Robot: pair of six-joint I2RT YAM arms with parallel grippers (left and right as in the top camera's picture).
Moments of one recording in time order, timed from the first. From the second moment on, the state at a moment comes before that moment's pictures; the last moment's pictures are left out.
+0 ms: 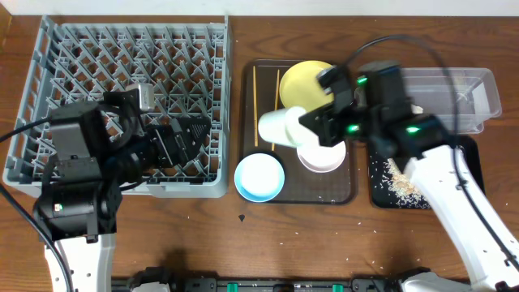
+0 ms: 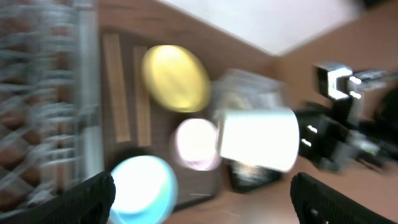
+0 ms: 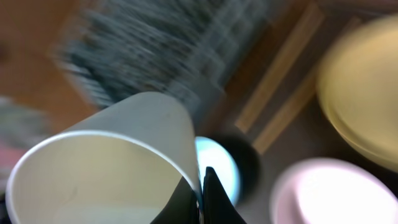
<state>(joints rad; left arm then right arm) 0.12 1.01 1.17 -0.88 0.78 -0.33 0.32 1.41 1.23 -0.61 -0.68 0.13</state>
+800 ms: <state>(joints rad) -0.02 1.05 1.17 -0.81 1.37 -0.33 0.38 1.41 1.23 -0.15 -1.35 0.21</state>
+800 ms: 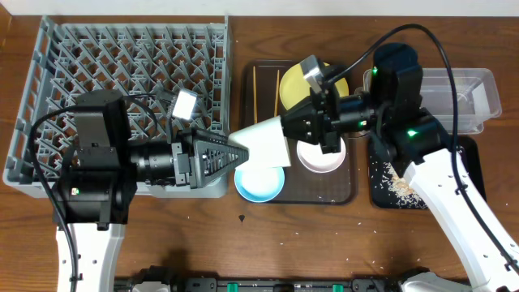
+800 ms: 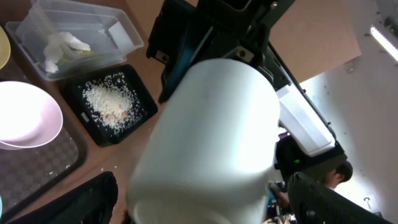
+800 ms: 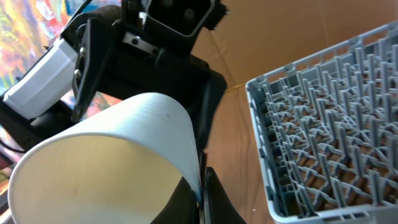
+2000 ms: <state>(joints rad) -0.06 0.95 1.18 -0.95 0.79 -0.33 0.30 1.41 1.23 -0.40 -1.07 0.23</state>
